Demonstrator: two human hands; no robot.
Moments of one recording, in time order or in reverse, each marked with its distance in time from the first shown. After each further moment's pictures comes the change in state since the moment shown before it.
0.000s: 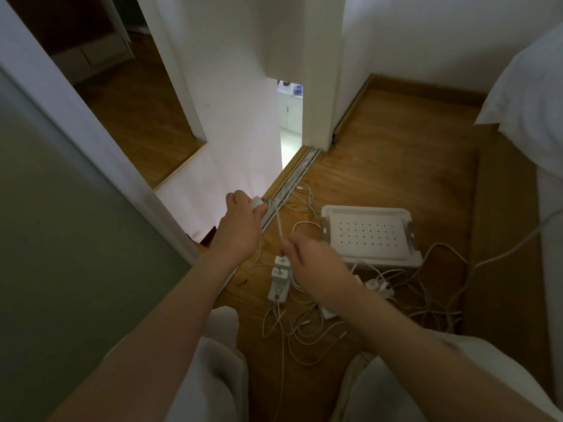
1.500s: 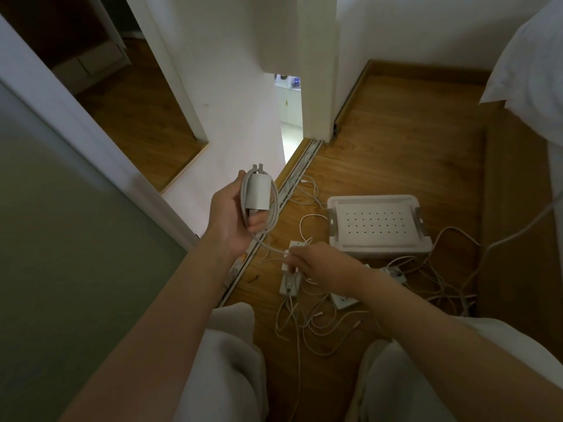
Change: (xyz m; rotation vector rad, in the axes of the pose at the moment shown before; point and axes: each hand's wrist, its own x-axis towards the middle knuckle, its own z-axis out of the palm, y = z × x) left_hand -0.013 0.023 -0.038 -1.366 -0.353 -0.325; right_hand 0.012 0.034 0.014 -0.006 -0.329 -0.077
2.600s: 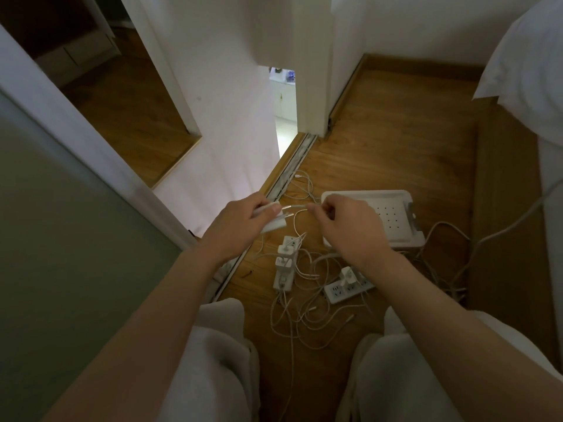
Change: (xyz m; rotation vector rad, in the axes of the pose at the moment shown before) left_hand 0.009 -0.019 -0.022 1.415 -0.080 0.286; right_hand -0.017 -0.007 -0.041 -0.097 0.615 0.256
